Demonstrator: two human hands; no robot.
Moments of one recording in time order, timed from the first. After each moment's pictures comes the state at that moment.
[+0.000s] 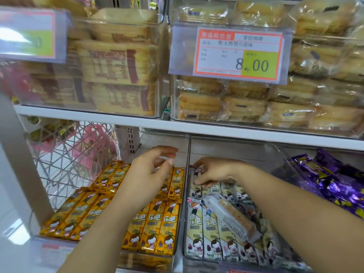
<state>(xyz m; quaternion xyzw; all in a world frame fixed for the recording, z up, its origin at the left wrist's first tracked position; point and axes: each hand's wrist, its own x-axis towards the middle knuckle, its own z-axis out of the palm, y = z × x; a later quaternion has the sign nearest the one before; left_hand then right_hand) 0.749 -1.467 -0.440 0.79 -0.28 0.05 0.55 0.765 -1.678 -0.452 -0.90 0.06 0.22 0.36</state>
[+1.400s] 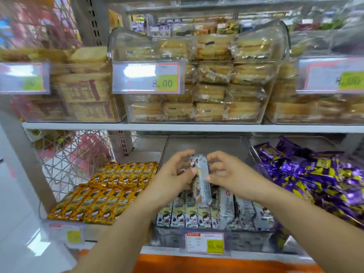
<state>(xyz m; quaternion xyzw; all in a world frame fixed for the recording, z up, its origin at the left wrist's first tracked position) 0.669 -1.544 -0.427 0.70 -0.29 -0.16 0.64 0.610 -1.713 -0.414 -0.87 0.02 -0.01 0.49</state>
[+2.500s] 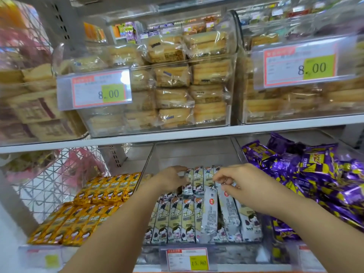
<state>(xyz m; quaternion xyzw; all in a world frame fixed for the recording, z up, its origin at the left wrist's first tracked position) 0.735 -1.611 -0.447 0.93 -0.26 -0.19 0.19 0.582 -1.775 -0.422 -0.98 -0.03 -0.09 0.19</state>
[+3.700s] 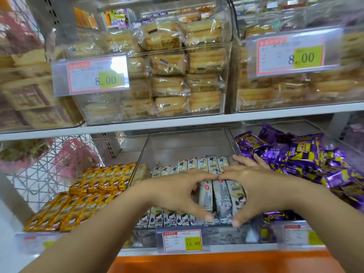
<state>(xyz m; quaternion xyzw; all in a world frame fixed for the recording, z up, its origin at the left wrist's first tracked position) 0.660 -1.597 -0.409 0.81 -0.51 -0.26 0.12 0.552 -1.783 -0.415 -0.99 -0.02 0.12 0.07</state>
